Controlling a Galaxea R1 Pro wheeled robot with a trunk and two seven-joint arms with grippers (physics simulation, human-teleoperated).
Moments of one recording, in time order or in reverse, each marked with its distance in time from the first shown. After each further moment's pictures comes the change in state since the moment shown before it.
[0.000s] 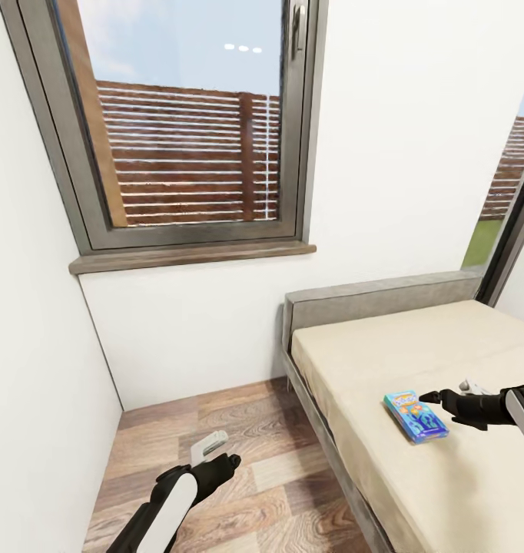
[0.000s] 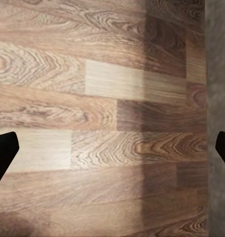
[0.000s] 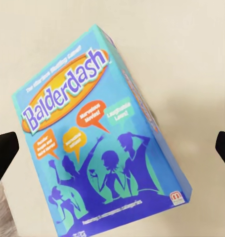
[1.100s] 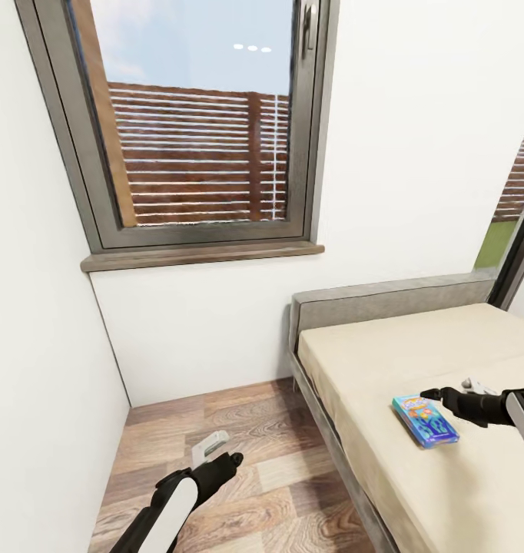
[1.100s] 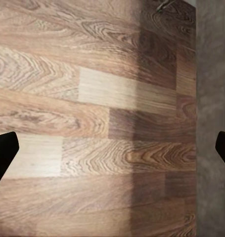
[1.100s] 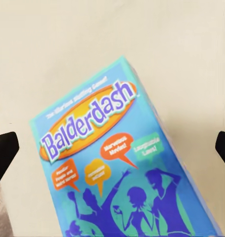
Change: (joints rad) left arm 0.006 -0.002 -0.003 0.021 0.016 -0.062 -0.061; right arm 0.039 0.019 -0.054 -0.066 -0.009 -0.058 -0.036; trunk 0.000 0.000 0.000
